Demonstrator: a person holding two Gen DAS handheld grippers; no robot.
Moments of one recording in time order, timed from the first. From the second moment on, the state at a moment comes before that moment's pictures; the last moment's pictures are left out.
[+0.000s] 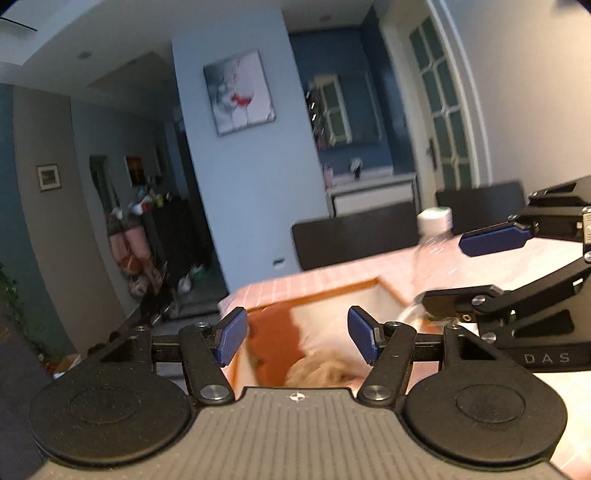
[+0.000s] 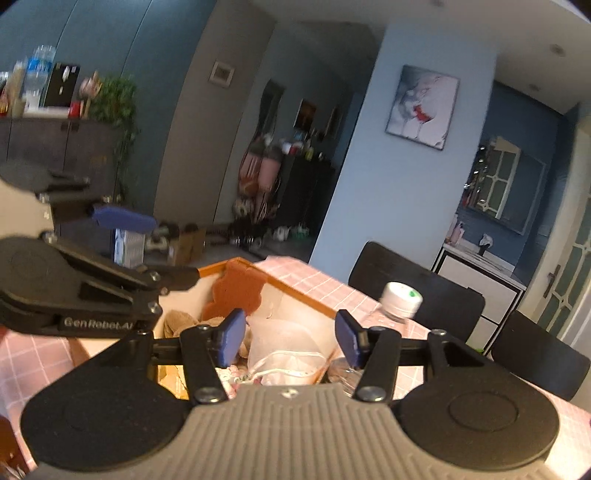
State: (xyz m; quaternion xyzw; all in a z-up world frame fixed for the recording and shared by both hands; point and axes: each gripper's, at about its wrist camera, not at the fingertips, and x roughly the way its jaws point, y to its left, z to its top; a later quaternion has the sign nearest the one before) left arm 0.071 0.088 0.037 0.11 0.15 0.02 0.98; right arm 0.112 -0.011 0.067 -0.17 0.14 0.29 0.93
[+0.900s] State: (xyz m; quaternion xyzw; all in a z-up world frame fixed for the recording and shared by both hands) left arm 0.076 -0.034 -0.009 0.03 0.16 -0.10 0.98; right arm 0.112 -0.191 0.014 0.02 0.22 0.12 0.97
